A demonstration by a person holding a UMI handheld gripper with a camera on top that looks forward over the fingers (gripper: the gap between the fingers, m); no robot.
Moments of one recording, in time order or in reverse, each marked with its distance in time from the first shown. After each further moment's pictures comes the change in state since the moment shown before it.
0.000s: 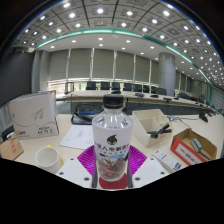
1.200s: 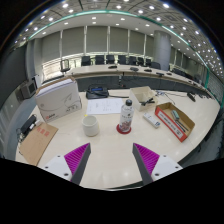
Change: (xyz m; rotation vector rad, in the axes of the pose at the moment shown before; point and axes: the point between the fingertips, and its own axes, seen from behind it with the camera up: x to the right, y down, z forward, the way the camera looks) arm -0.076 0.005 -0.291 -0.342 0.056 0.057
